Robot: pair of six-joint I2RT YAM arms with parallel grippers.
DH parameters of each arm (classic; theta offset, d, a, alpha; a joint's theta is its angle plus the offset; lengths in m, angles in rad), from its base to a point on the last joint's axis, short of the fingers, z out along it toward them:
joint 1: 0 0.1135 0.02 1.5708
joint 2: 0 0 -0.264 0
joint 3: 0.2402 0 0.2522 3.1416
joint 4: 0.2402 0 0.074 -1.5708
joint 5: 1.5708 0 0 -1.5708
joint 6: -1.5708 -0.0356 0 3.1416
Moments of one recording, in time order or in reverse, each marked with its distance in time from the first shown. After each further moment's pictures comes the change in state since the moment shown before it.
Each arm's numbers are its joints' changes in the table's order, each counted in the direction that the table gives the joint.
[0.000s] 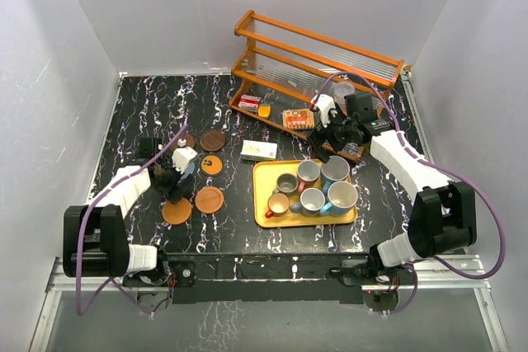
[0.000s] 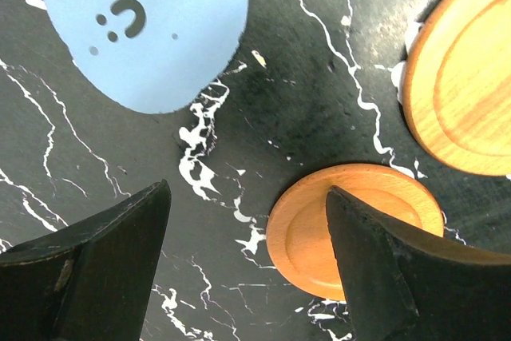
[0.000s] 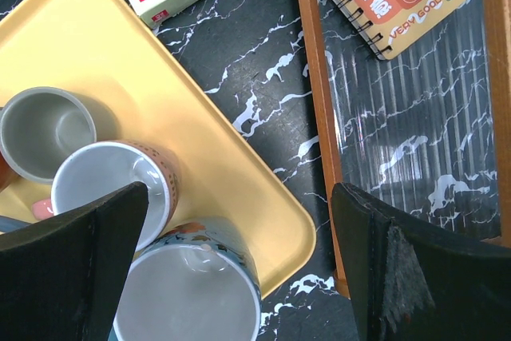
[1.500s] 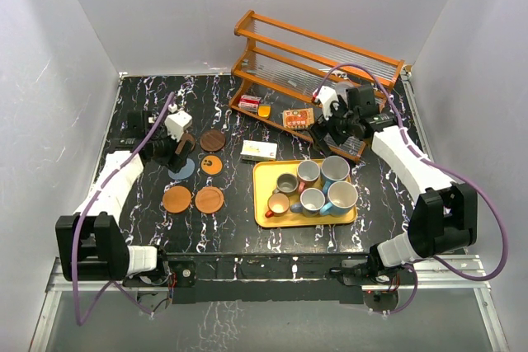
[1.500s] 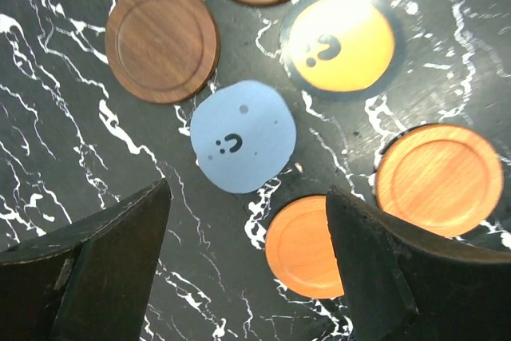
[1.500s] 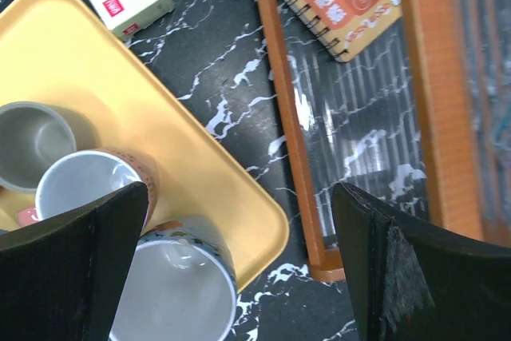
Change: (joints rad) left arm 0.002 0.003 0.265 0.032 0.117 0.100; right arm 0.000 0.000 0.055 0.025 0.047 -0.006
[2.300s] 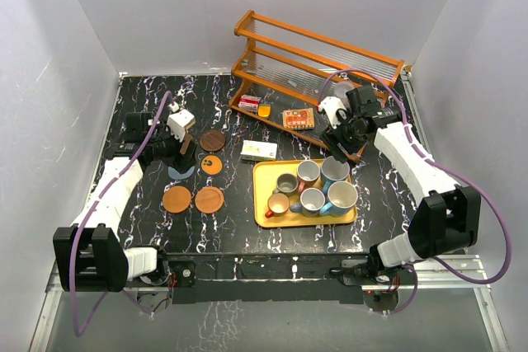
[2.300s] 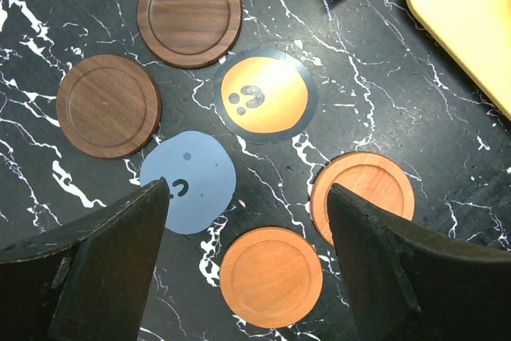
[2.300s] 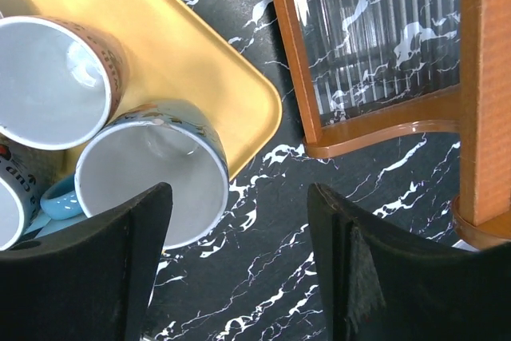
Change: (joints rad) left arm -0.017 0.084 -0.020 -0.039 0.216 0.058; right arm 0.000 0.006 0.097 0.347 0.251 0.036
